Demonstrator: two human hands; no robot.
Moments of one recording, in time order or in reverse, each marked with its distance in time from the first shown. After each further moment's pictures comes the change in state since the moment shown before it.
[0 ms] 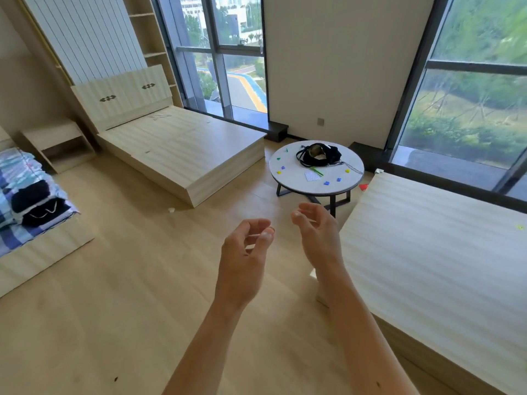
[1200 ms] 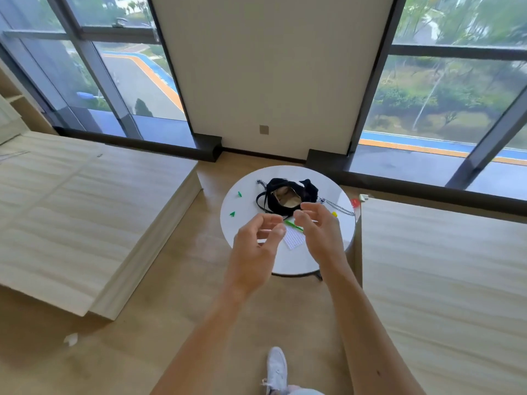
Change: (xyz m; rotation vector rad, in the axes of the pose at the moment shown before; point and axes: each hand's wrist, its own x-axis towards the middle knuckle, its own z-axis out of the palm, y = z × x) left_hand 0.848 -0.140 0.186 0.042 -0.490 -0.034; right_hand 0.794 0.080 0.183 -0.101 0.328 0.173
